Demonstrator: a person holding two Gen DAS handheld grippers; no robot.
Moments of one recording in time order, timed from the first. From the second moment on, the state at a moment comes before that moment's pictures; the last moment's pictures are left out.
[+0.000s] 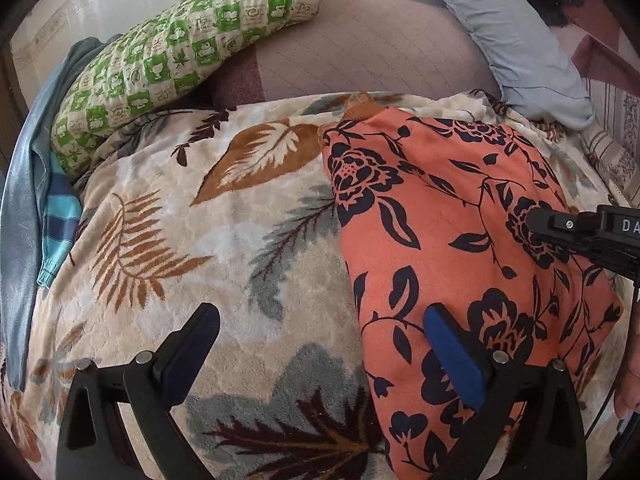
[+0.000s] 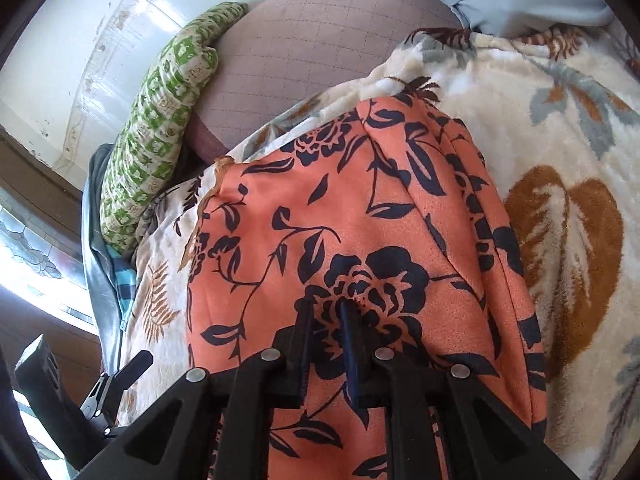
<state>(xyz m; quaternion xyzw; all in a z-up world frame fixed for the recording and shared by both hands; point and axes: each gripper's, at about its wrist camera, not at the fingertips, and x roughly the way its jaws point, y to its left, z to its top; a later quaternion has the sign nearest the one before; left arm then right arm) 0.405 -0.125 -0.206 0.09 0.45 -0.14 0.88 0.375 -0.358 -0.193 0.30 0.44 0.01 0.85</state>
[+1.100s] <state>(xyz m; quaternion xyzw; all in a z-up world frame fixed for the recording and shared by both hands) 0.386 -0.121 -0.163 0.06 0.37 -0.15 0.91 0.333 -0.431 -0.190 0.37 0.40 -0.07 0.84</state>
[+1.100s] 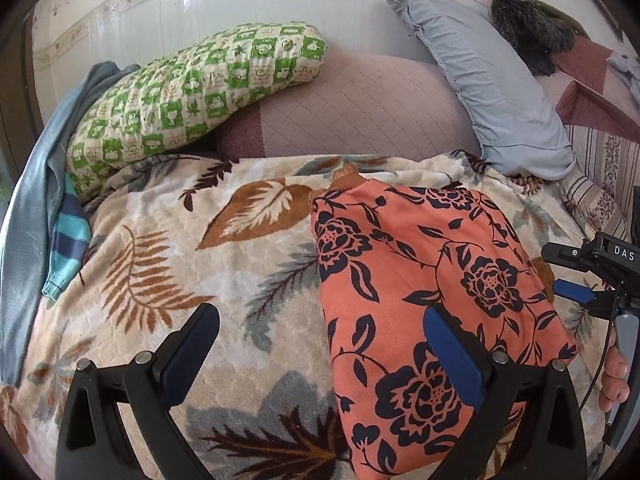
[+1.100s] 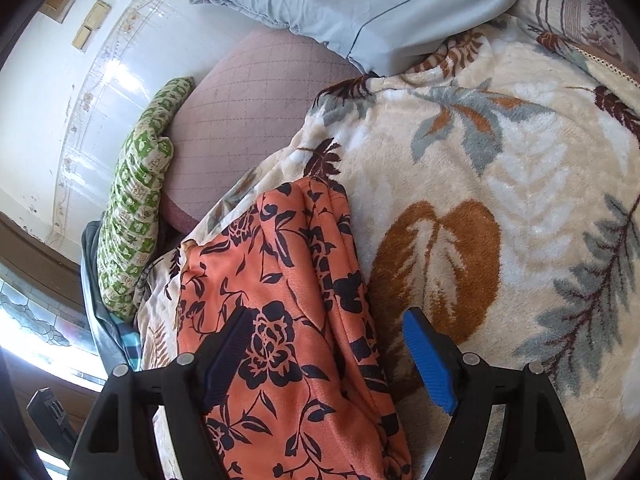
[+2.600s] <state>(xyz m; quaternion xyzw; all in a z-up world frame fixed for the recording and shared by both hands) 0.393 -0.136 -0.176 0.09 0.39 -0.15 0.90 0.324 -0.427 -0.173 0.35 0.35 -0.04 0.87</state>
